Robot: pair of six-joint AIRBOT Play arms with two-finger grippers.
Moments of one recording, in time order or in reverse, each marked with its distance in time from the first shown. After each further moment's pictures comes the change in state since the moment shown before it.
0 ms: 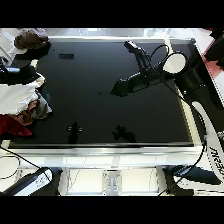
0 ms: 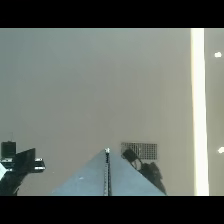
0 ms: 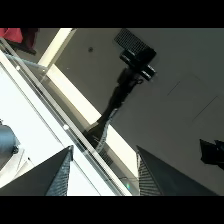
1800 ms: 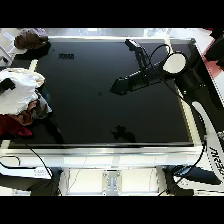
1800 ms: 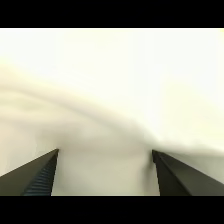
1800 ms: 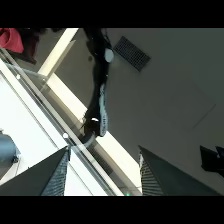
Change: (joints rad) left arm 0.247 -0.423 0.000 0.656 0.489 -0.489; right arm 0.000 0.000 0.000 0.006 -0.042 0.000
